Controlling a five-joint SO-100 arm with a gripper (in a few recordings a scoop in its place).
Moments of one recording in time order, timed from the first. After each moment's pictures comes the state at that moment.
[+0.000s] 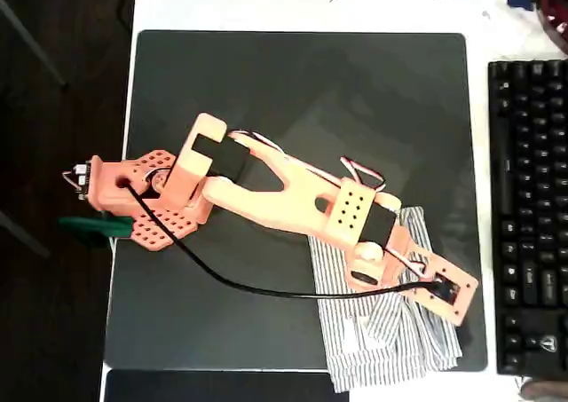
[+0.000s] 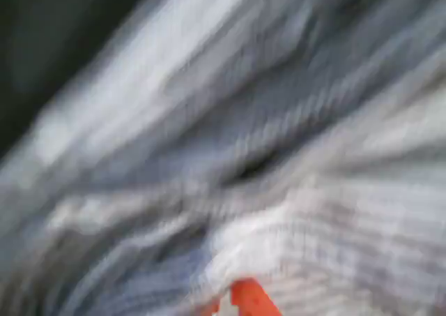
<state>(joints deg) 19.8 70.2 83.7 61.4 -83.8</state>
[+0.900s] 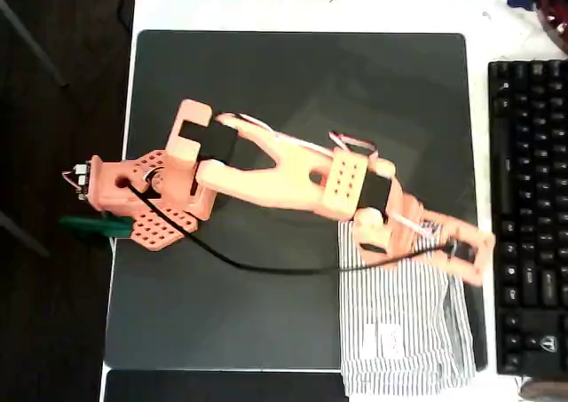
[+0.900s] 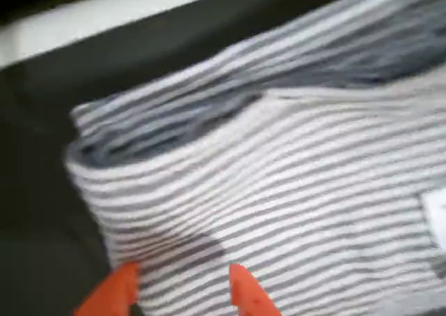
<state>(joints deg) 11.0 78.6 88.9 58.6 -88.0</state>
